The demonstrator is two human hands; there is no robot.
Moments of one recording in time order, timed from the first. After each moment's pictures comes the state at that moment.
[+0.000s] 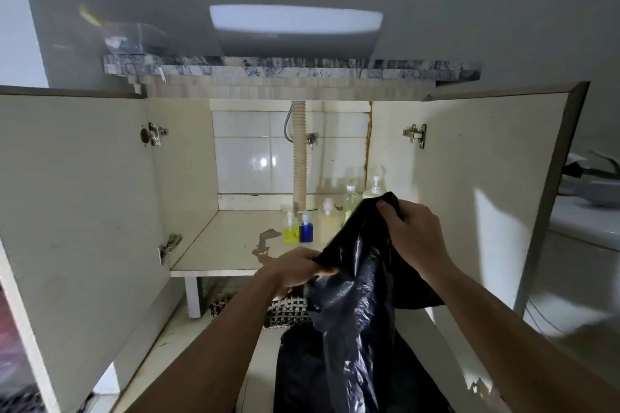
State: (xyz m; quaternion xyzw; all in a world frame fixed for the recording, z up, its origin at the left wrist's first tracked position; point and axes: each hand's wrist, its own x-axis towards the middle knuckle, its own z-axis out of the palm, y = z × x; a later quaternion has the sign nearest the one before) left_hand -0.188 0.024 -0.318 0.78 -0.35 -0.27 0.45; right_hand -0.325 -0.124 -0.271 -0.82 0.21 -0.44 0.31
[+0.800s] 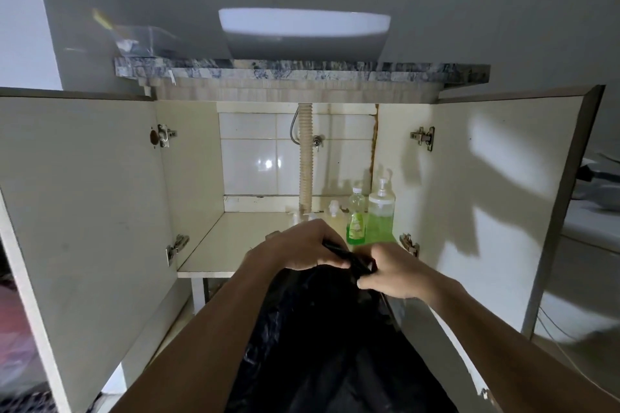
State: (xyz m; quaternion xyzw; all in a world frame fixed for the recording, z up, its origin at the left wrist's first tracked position) left_hand -0.201 0.040 -0.259 0.79 -0.54 -0.11 0.27; right_hand -0.314 -0.108 -0.292 -0.96 0.10 -0.09 0.23
